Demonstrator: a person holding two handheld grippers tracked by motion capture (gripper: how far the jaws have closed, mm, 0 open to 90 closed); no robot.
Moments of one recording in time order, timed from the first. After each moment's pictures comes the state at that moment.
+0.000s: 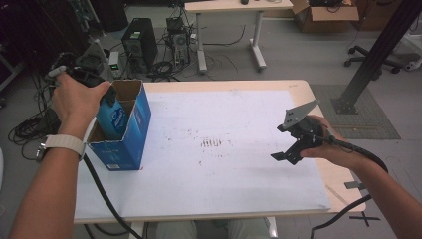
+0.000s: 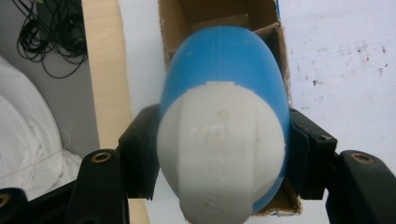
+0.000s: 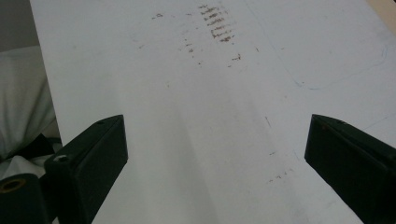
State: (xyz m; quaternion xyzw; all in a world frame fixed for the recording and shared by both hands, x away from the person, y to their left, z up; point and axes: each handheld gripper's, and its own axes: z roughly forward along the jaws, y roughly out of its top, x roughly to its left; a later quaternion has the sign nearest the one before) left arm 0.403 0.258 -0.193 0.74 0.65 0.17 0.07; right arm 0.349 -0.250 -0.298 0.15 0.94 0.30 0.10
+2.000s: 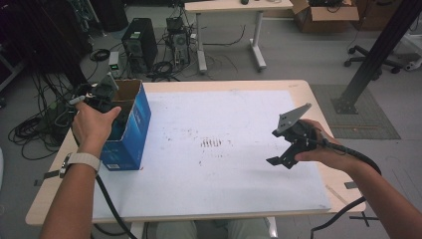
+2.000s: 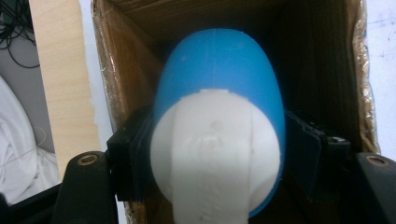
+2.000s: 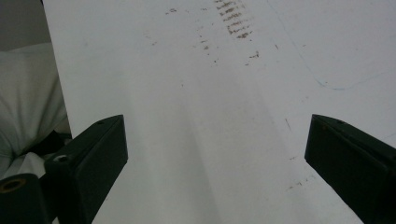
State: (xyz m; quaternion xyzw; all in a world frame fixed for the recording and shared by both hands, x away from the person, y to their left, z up) left arm 0.411 0.268 -0.275 0.74 0.65 0.14 0.07; right arm 0.347 -0.239 -0.308 0.15 0.94 0.29 0.07
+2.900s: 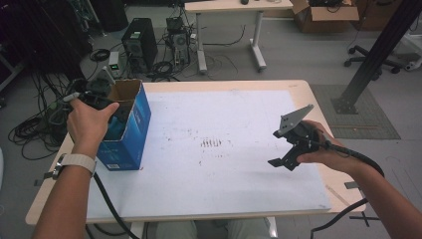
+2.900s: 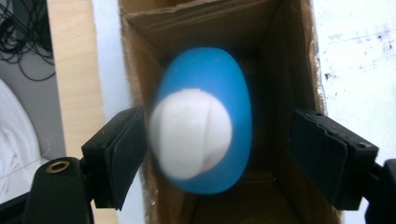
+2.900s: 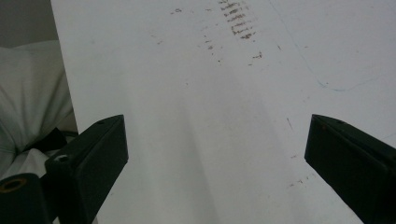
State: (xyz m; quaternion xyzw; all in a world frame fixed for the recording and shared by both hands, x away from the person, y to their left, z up) left arm 0.398 0.265 -0.246 0.74 0.65 0.17 0.09; right arm 0.340 -0.242 -0.304 0.14 0.94 0.29 0.08
